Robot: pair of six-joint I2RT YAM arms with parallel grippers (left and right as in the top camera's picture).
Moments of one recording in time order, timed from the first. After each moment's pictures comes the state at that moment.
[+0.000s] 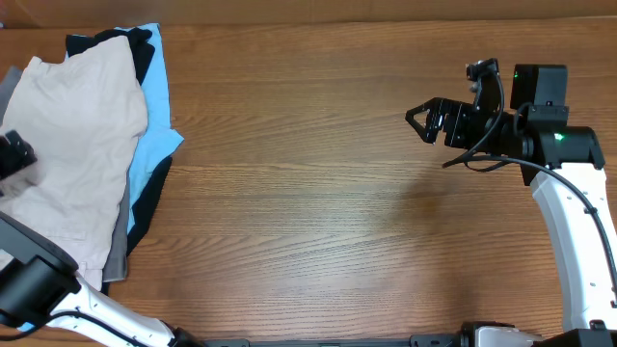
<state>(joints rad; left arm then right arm) 0.86 2.13 1.70 -0.60 0.25 0.21 -0.04 1.43 1.30 -0.80 -0.59 0.17</state>
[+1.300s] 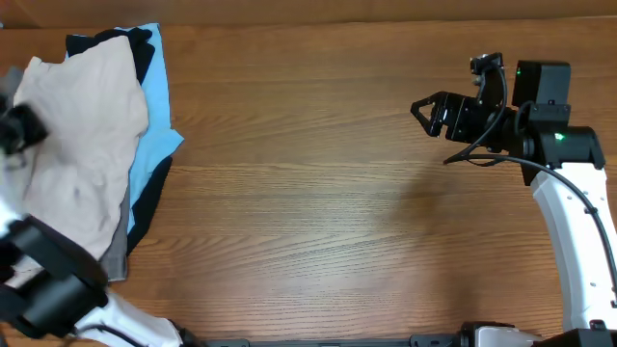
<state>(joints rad) 0.63 1.88 1.71 -0.77 0.32 0.12 -0.05 1.43 1.30 -0.72 -0.58 0.21</state>
